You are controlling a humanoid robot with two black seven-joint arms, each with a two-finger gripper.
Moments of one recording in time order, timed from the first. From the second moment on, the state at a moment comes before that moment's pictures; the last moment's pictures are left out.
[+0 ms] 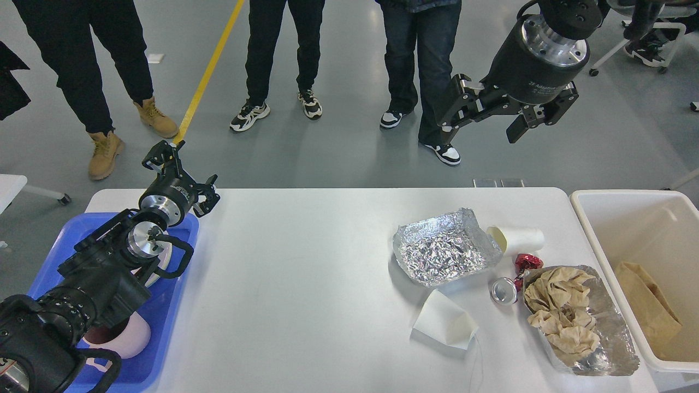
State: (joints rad) left arm -0.83 0.16 -0.75 -0.29 -0.08 -0.24 -0.16; right arm 2.33 -0.10 -1.33 1.10 -0.01 0.96 0.08
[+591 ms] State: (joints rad) left arm -0.83 0.16 -0.75 -0.29 -0.08 -0.24 -0.16; right arm 2.30 -0.10 -1.32 1.10 0.00 0.96 0.08
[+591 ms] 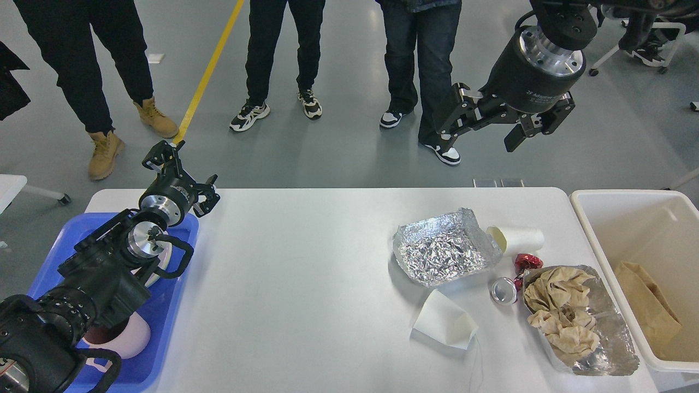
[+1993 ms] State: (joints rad) left arm -0.83 0.16 -0.75 -0.29 -0.08 -0.24 -0.16; right arm 1.35 -0.17 -1.18 0.87 0.28 0.37 0.04
